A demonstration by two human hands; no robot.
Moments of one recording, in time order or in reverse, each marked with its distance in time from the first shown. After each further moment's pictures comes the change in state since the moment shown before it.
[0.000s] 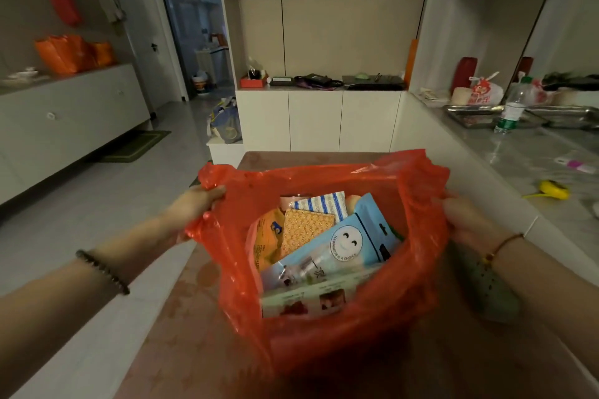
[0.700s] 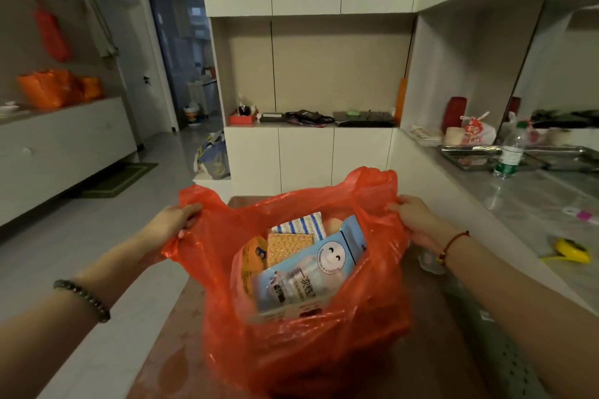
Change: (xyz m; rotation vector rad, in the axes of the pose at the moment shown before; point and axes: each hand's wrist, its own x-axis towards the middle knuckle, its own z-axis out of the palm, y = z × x) left_hand 0.129 0.056 -0.014 -0.008 0.135 0.027; right_hand 0.121 -0.075 0.060 -0.086 -0.050 -0.066
